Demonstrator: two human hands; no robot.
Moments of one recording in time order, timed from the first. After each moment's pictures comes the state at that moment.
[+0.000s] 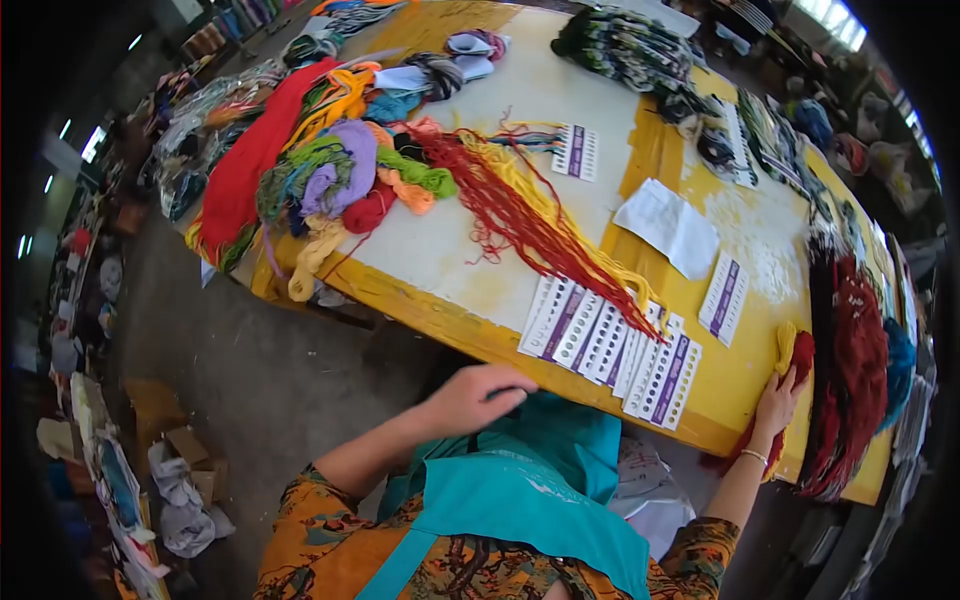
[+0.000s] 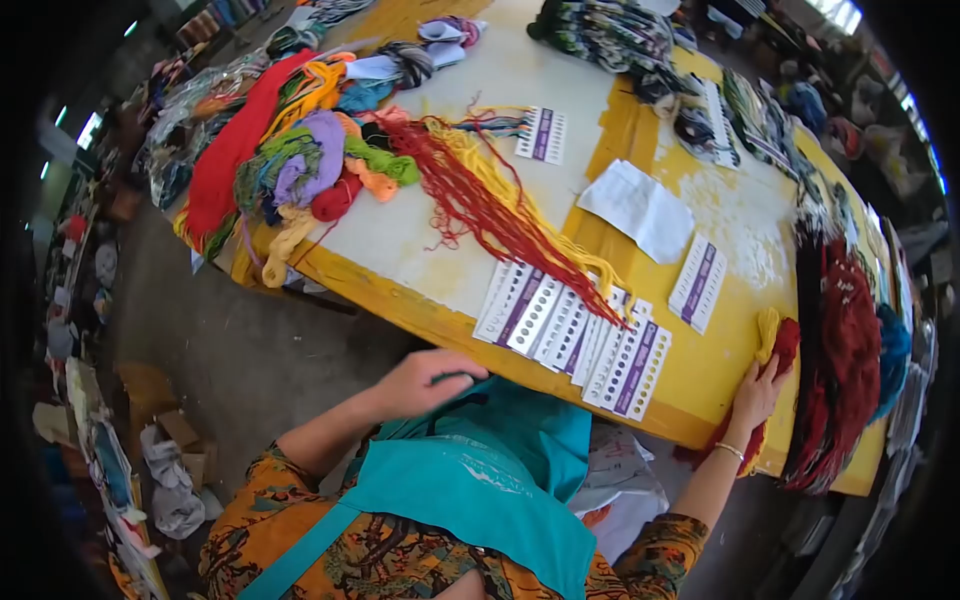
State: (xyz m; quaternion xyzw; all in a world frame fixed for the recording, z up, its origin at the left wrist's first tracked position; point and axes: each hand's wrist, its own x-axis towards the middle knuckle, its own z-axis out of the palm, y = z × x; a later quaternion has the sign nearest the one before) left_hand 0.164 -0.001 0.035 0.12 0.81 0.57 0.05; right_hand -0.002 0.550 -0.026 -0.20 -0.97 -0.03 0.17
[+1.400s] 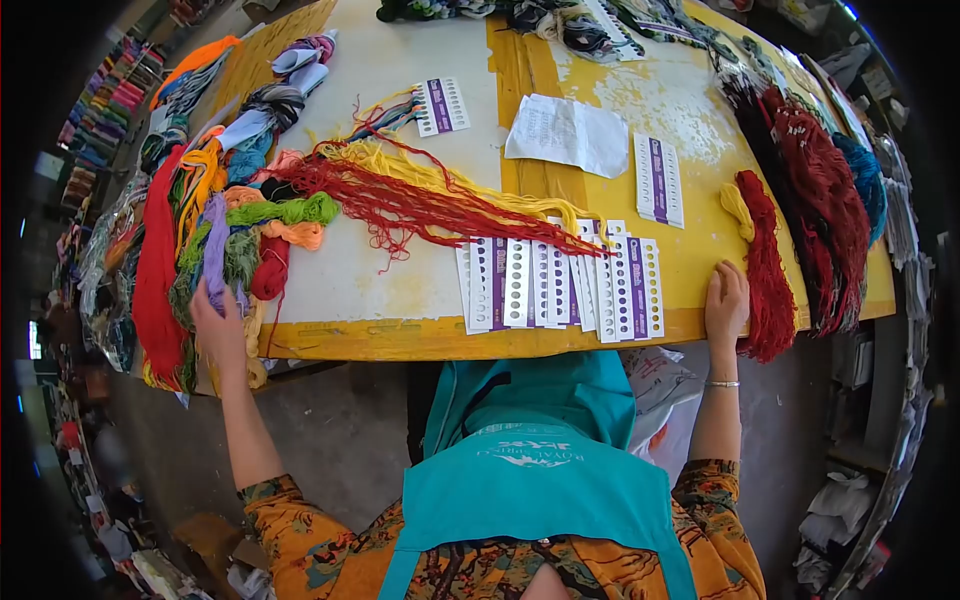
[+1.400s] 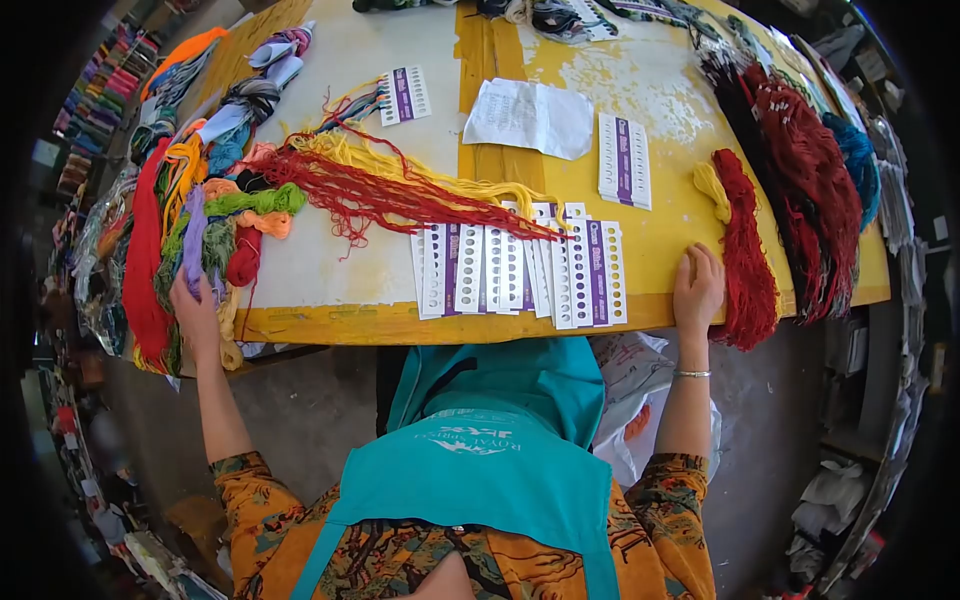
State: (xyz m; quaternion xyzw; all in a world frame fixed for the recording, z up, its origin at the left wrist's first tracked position) left_hand 0.075 -0.277 0.056 -0.19 0.94 0.07 -0.28; right_hand 0.074 0.445 -0.019 -0.08 -0.94 0.15 0.28
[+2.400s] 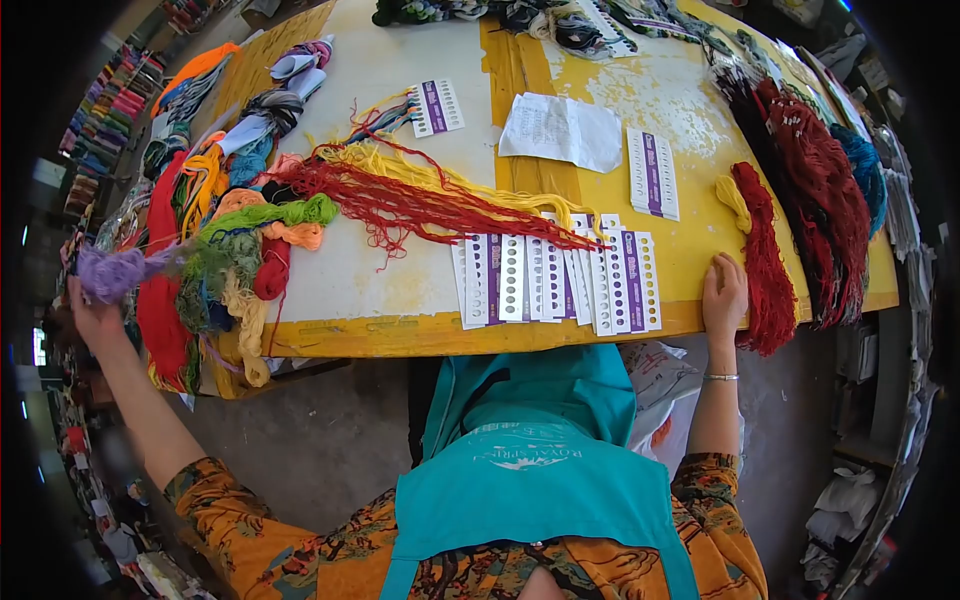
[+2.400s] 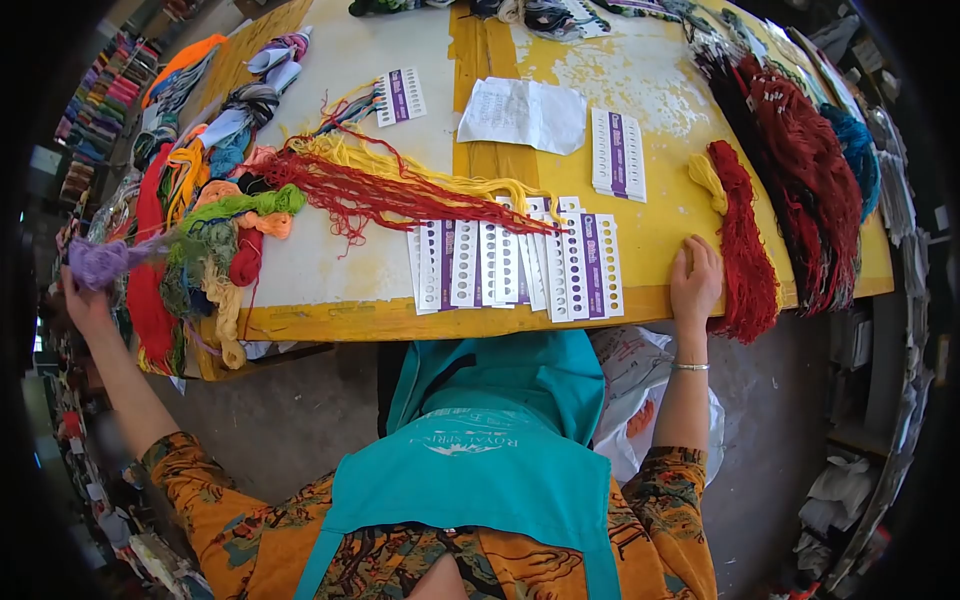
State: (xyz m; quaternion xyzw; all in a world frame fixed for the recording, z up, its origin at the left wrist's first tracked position) left_hand 0.033 -0.487 0.234 -0.13 0.51 0.76 -0.39; right_hand 0.076 0.445 -0.019 -0.08 -0.94 0.15 0.28
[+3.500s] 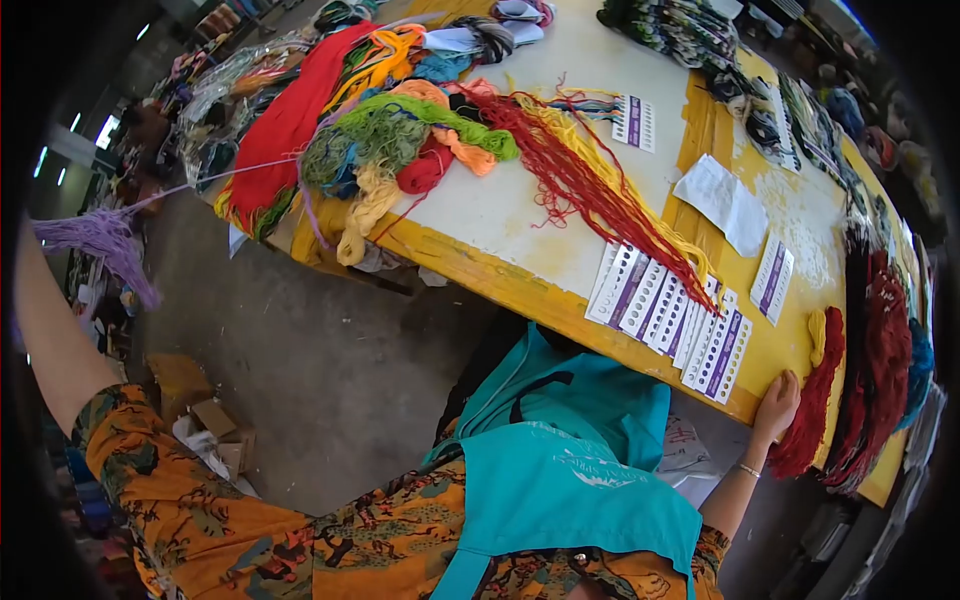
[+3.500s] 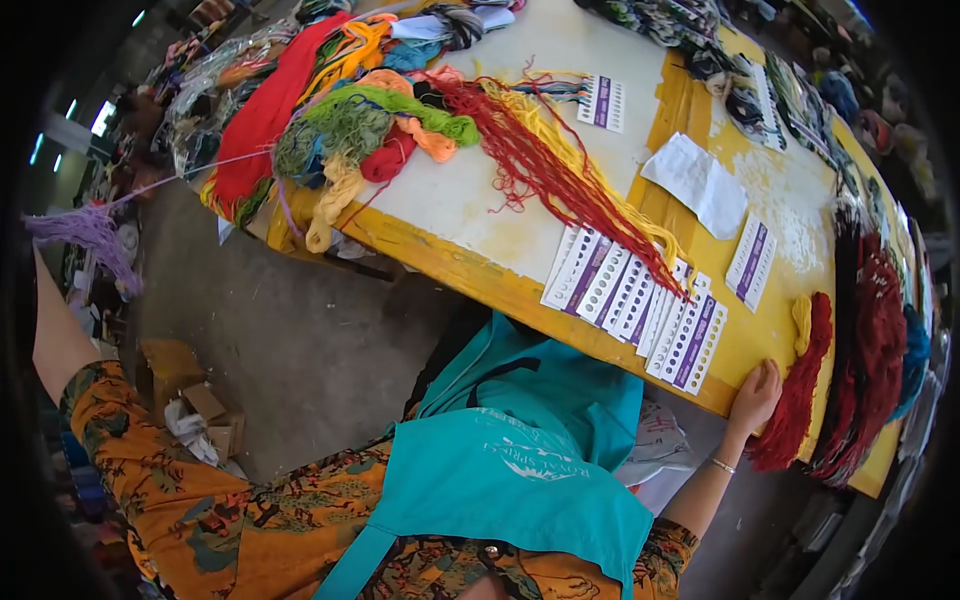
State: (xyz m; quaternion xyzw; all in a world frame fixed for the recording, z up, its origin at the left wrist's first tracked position) left_hand 0.231 -0.438 0.531 -0.01 0.42 -0.41 -0.81; right_hand 0.074 0.465 -0.036 -0.05 -0.96 0.13 0.25
